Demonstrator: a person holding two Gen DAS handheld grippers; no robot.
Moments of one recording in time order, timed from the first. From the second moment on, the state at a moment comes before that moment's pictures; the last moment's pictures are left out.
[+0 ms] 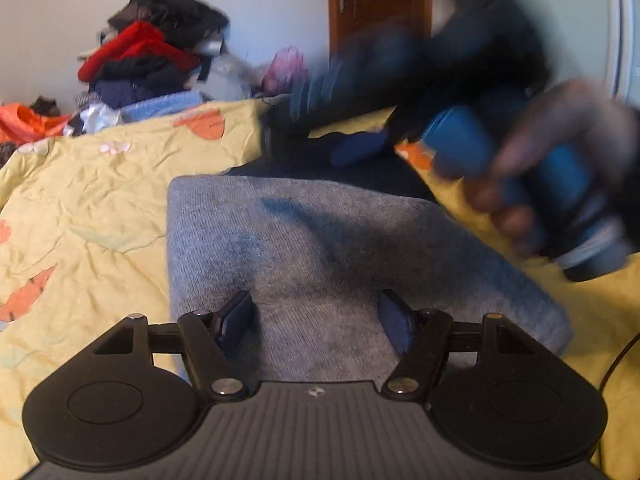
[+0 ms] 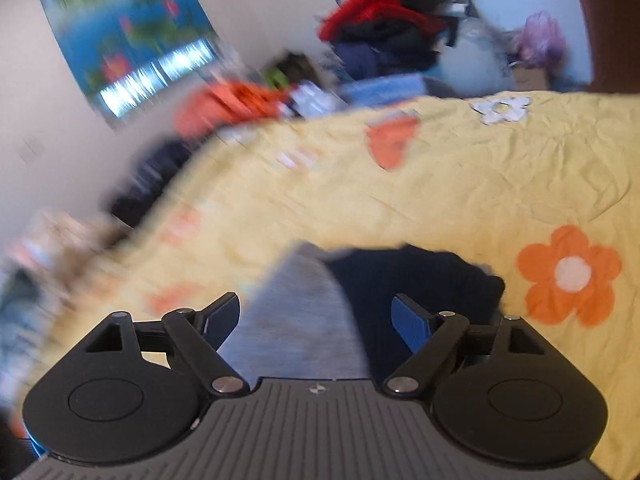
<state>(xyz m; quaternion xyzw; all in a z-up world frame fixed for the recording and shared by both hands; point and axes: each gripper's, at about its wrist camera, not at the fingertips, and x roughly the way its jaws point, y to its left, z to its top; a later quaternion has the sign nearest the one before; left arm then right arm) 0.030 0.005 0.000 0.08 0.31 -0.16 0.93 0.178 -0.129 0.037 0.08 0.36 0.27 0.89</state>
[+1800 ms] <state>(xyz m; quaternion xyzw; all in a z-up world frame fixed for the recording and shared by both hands) 0.022 0.016 -0.014 0.06 0.29 -0.21 0.93 0.168 -0.158 0.020 0.13 0.40 0.26 0.87</state>
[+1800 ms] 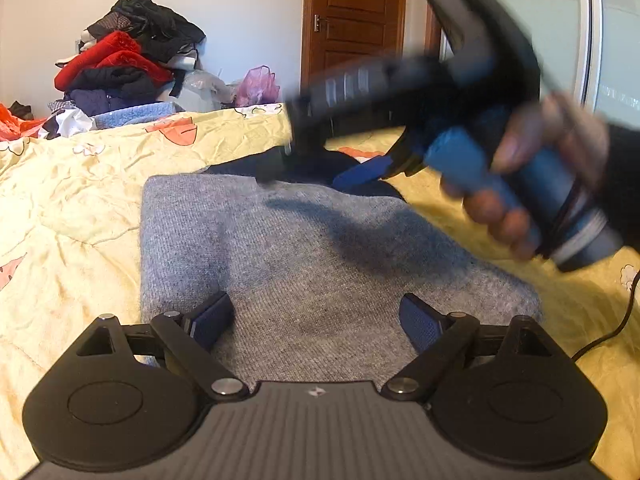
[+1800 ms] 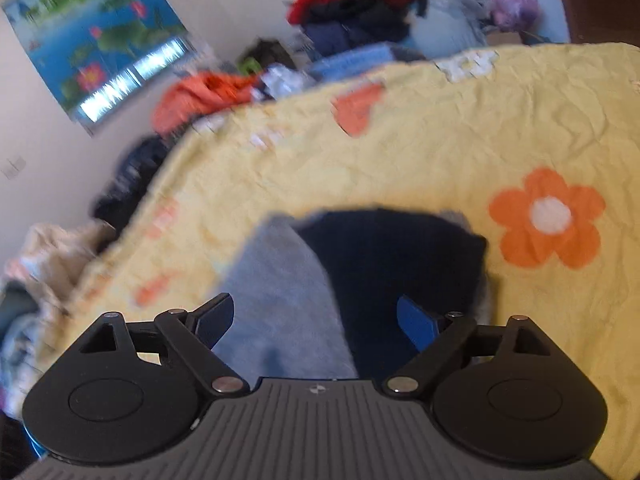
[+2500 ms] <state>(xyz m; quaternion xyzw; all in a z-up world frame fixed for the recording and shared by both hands) 0.013 0.017 0.004 0.05 0.29 -0.20 0.94 0.088 -0.142 0.016 0.06 0.39 0.31 0.87</state>
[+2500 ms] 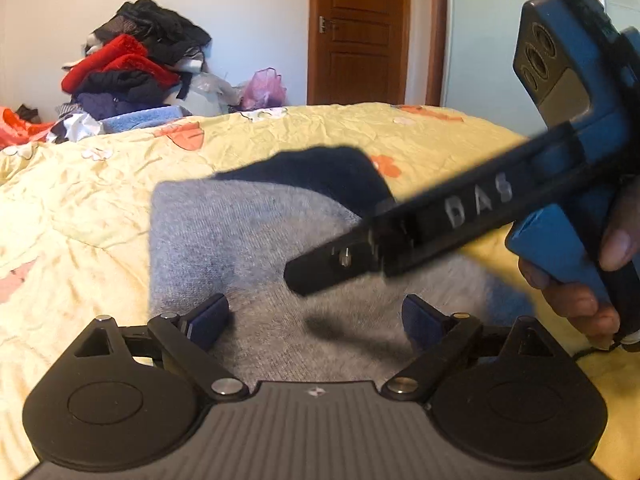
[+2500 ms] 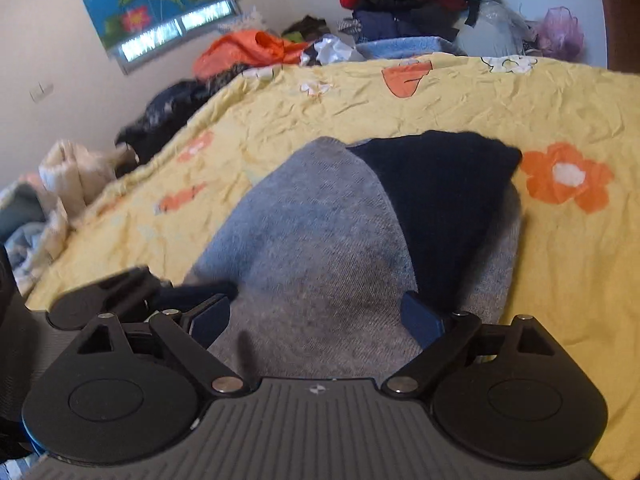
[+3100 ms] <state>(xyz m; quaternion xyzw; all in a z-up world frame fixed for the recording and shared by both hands) 0.089 0.006 0.009 0.08 0.31 -0.20 0.93 0.193 -0.182 0.011 0.12 0.41 0.17 0.89</state>
